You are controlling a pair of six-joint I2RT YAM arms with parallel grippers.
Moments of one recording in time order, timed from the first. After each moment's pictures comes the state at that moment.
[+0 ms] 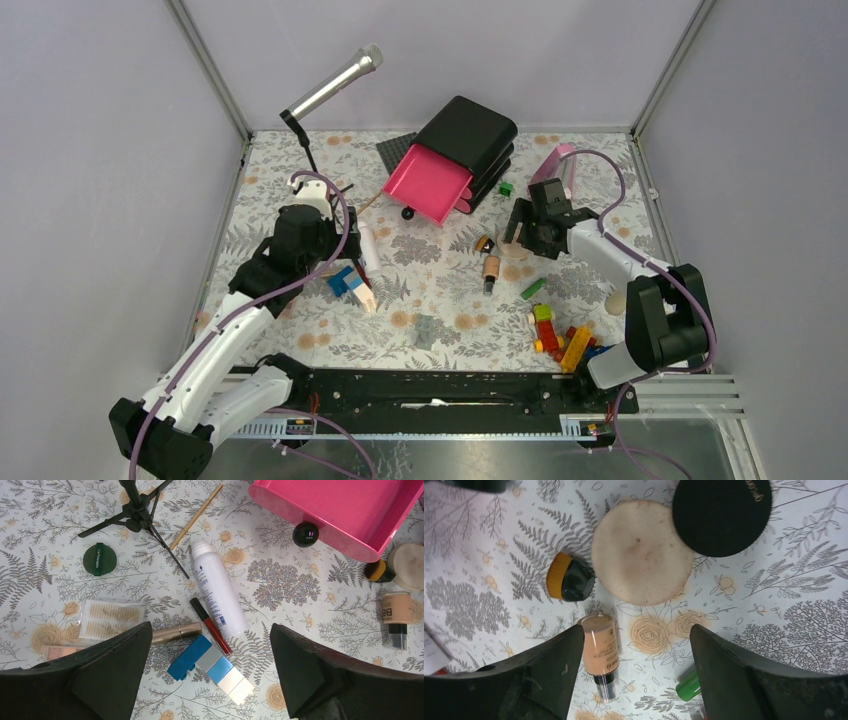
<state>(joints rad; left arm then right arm) -0.45 0.89 0.86 -0.51 -0.26 -0.28 0.31 1.51 0.96 -0.46 0.04 0.60</state>
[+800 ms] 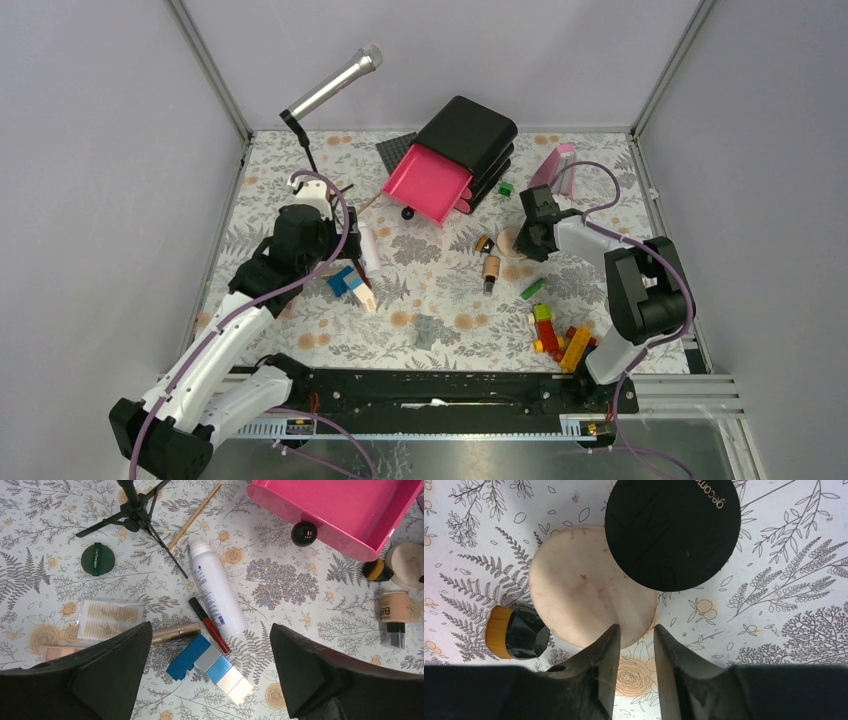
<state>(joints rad) -0.45 0.89 0.86 -0.51 -0.25 -0.28 0.31 1.67 0.96 -0.41 0.20 0.73</state>
